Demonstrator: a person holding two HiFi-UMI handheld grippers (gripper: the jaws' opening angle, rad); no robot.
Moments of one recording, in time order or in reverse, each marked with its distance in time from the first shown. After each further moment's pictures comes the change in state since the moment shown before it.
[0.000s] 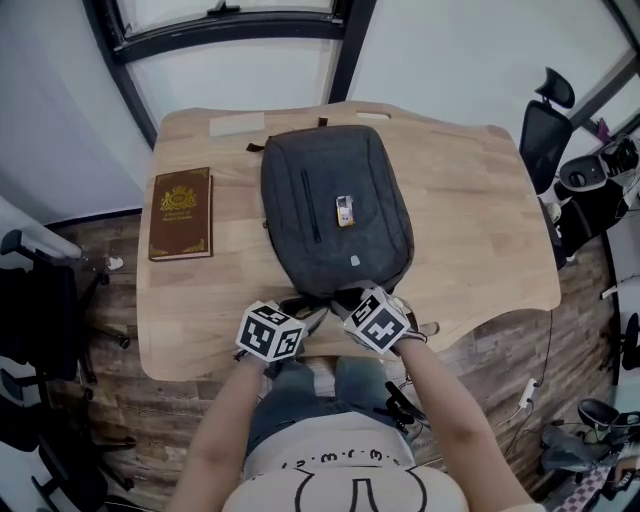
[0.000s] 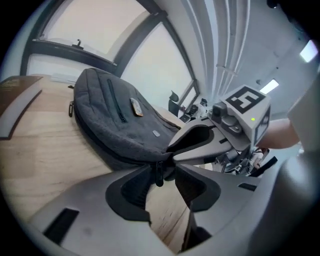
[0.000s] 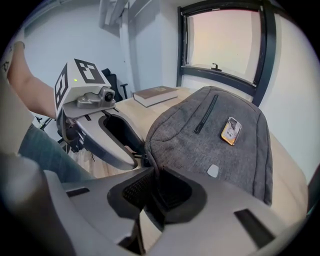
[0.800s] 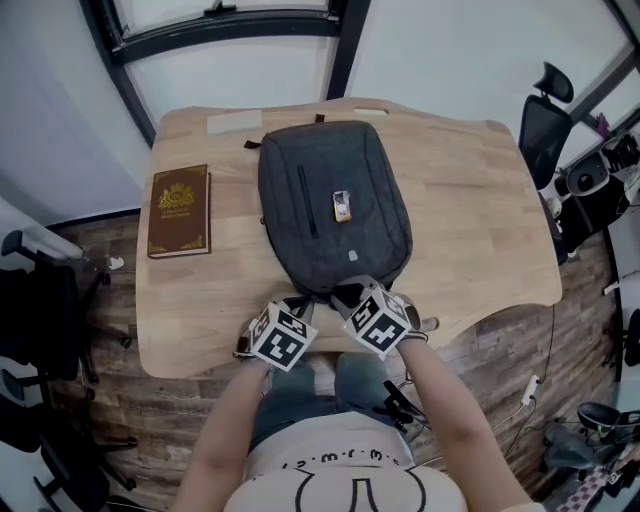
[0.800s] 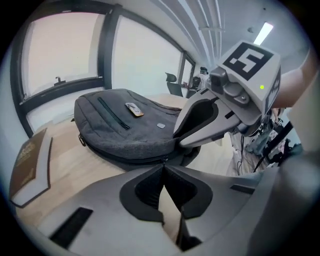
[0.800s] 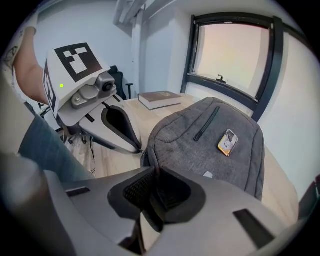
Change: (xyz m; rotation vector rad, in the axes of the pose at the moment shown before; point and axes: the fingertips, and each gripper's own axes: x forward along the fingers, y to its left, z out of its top) left arm -0.009 0.009 -0.007 0.323 0.183 0.273; right arm -0.011 0.000 0.004 -0.113 -0.036 -0.052
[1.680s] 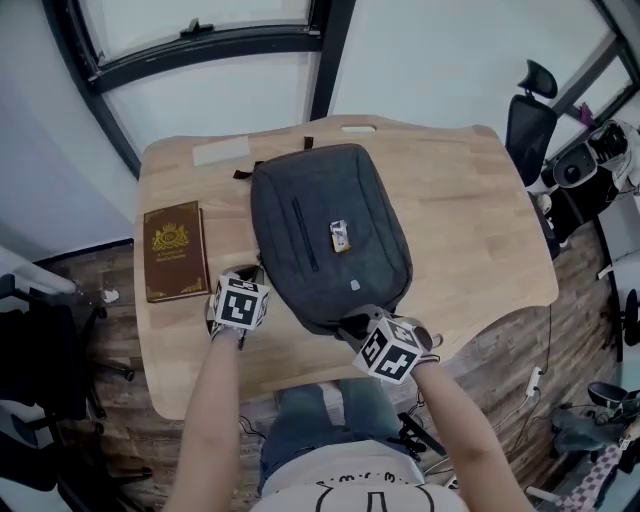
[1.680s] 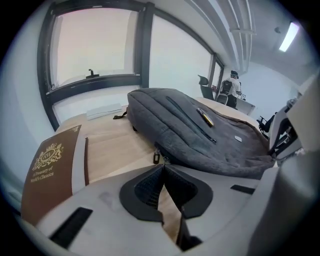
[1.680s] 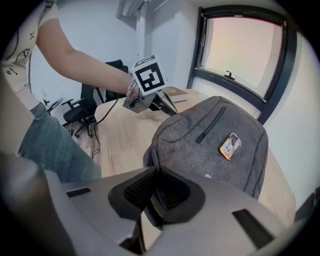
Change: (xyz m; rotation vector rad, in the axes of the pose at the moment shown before) left arm 0.011 0.197 0.021 -0.149 -0.036 0.211; right arm -0.008 0.003 0.009 -0.049 0.082 0.057
